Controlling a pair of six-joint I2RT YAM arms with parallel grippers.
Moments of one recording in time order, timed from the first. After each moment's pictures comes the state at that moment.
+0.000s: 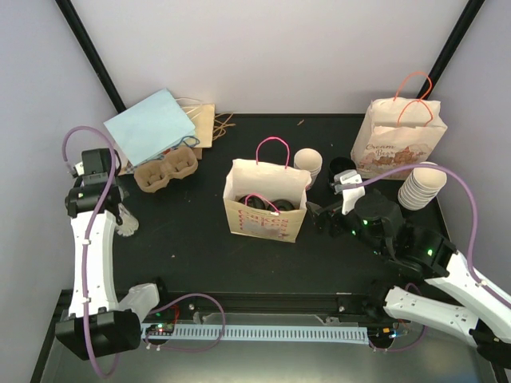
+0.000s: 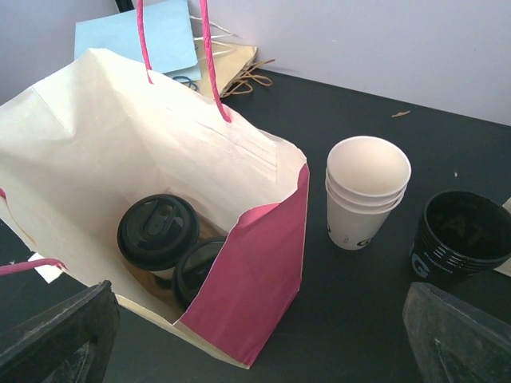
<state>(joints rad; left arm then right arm) 0.23 1.02 1.18 -1.06 -0.47 -0.41 0.97 0.74 1.04 -0.79 0.39 0.29</state>
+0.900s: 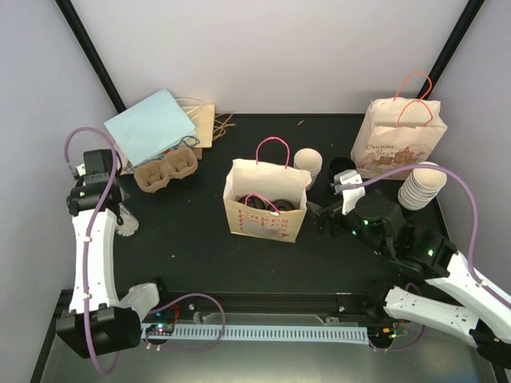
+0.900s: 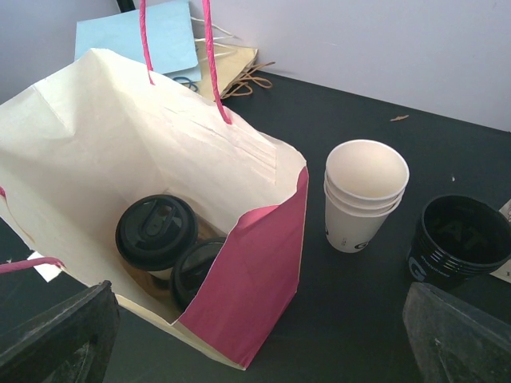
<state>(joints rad) 0.24 1.03 1.15 -1.05 -0.47 -0.41 0.97 0.74 1.04 -0.79 0.39 0.27</state>
